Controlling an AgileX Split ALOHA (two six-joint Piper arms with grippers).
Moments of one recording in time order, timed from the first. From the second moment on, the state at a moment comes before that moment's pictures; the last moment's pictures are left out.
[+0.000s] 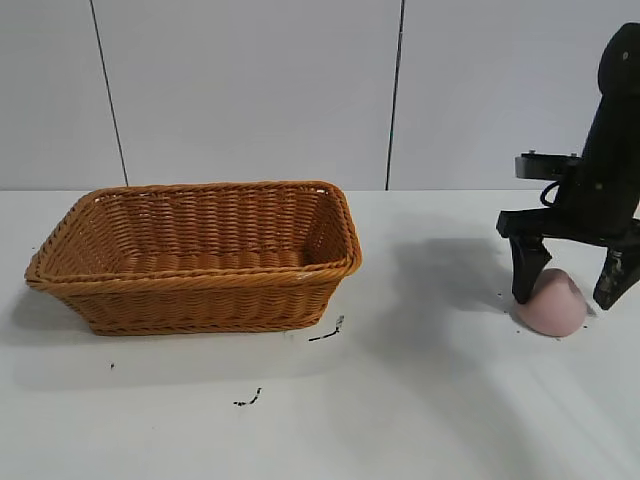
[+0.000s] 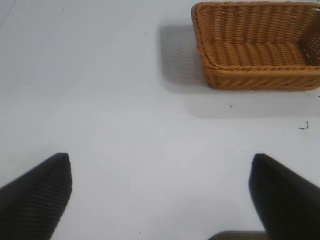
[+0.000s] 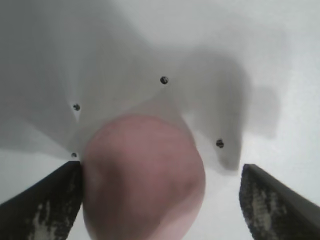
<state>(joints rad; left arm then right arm) -0.01 0.00 -0.50 -0.01 1.06 -0.03 -0.01 2.17 -1.44 0.09 0.88 -0.05</state>
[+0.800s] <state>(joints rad) -0.01 0.00 -0.50 -0.01 1.06 -0.03 0.01 2.02 -1.69 0.09 1.11 -0.08</state>
